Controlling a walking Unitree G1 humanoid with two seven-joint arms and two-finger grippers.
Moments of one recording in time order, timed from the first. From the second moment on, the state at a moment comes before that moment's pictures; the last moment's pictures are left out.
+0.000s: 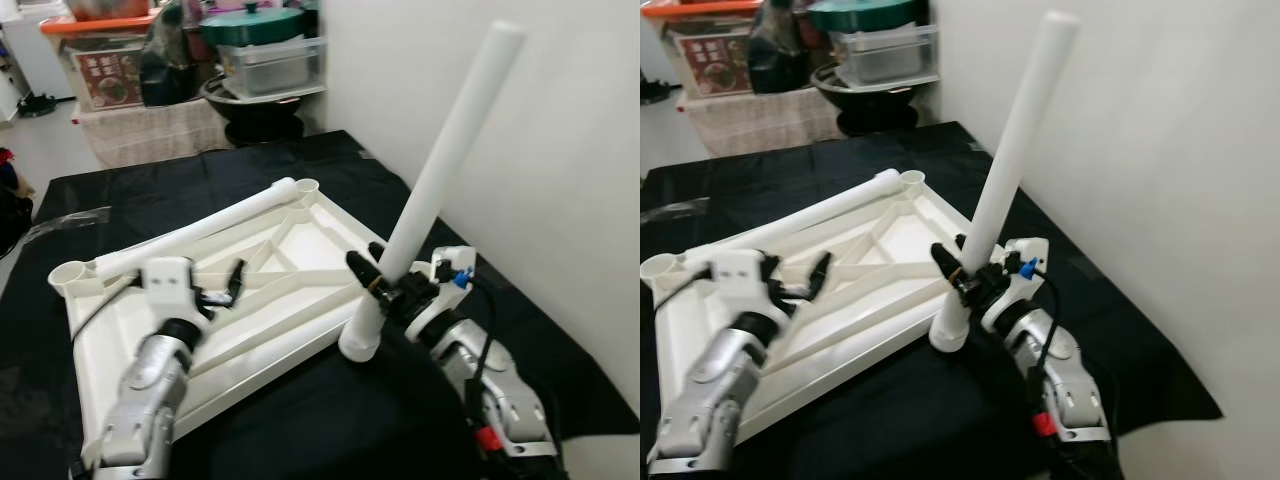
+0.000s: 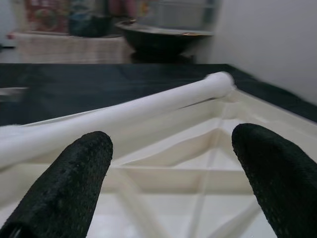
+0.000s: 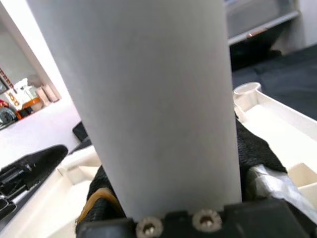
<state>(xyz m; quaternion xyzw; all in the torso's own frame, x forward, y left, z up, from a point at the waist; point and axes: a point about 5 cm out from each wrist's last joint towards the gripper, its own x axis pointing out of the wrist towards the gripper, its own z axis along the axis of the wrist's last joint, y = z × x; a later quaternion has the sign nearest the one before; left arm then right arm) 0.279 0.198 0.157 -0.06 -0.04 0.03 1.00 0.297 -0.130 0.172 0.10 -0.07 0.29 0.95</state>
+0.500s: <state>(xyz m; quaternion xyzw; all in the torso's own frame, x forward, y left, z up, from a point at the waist) 0.275 0.173 0.169 -0.14 0.01 0.00 0.99 0.298 -0.127 0.206 0.05 -0.13 0.32 0.94</state>
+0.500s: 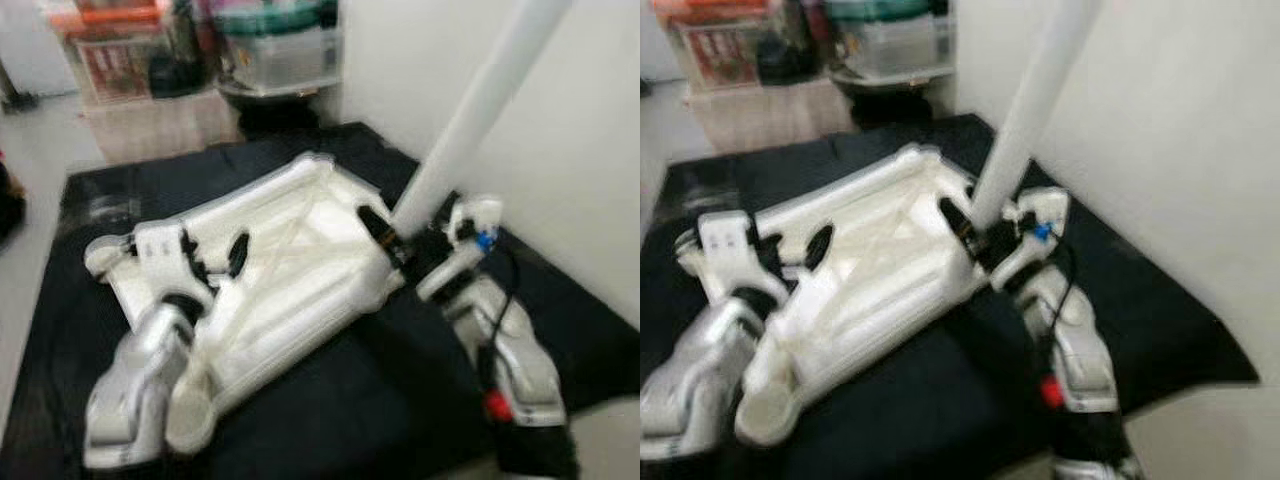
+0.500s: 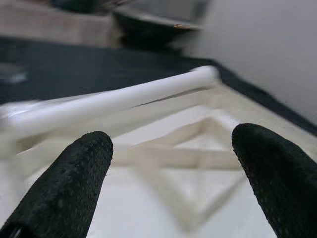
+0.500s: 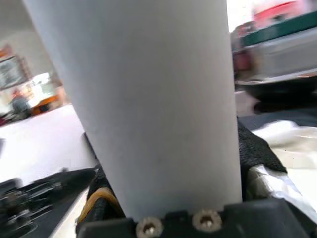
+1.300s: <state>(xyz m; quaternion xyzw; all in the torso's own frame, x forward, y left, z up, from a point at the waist) 0.245 0.153 0.157 -0.09 0.15 -0.07 0.98 0.365 -0.126 0.236 -0.12 -0.19 0.18 0.96</state>
